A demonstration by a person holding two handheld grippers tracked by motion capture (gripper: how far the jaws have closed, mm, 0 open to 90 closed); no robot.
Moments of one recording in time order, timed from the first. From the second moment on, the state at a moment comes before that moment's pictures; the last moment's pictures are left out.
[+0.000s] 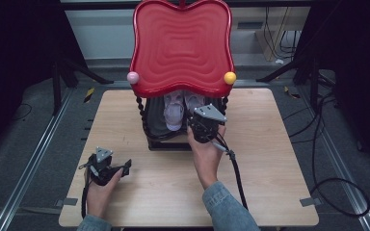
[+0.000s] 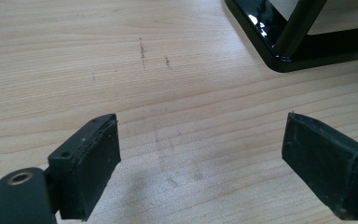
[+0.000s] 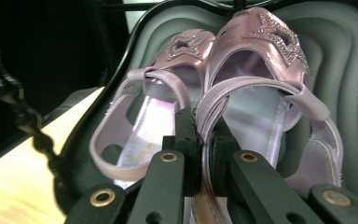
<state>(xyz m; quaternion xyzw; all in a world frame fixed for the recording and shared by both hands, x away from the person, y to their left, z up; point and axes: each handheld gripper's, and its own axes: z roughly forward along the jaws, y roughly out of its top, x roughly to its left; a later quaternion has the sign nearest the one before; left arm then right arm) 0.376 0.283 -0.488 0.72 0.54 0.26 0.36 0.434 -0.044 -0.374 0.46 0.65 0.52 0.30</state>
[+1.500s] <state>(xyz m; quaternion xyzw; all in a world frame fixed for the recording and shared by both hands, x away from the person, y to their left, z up) 0.376 0.281 -0.487 0.72 0.54 0.26 0.36 0.452 -0.027 -0.393 0.47 0.65 0.50 0.33</state>
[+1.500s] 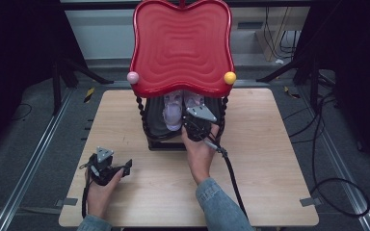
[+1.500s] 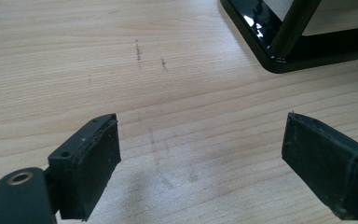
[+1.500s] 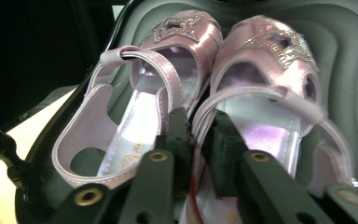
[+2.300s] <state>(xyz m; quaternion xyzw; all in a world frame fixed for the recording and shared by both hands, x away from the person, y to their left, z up) 0.376 0.277 -0.487 0.72 0.53 0.26 0.36 0.441 -0.028 -0.387 0.46 0.66 0.51 0.31</state>
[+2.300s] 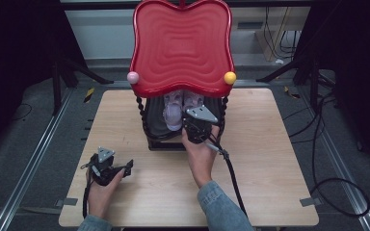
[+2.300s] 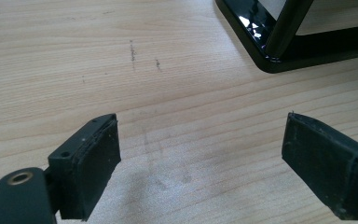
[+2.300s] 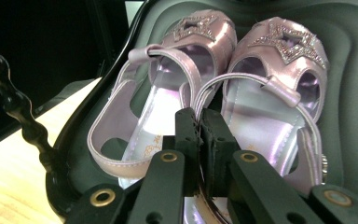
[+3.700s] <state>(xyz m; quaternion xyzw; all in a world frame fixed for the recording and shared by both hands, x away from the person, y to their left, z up) 0.378 0.279 -0.495 0.74 0.52 0.26 0.34 0.361 -0.123 -0.433 0.43 0.73 0.44 0.30</state>
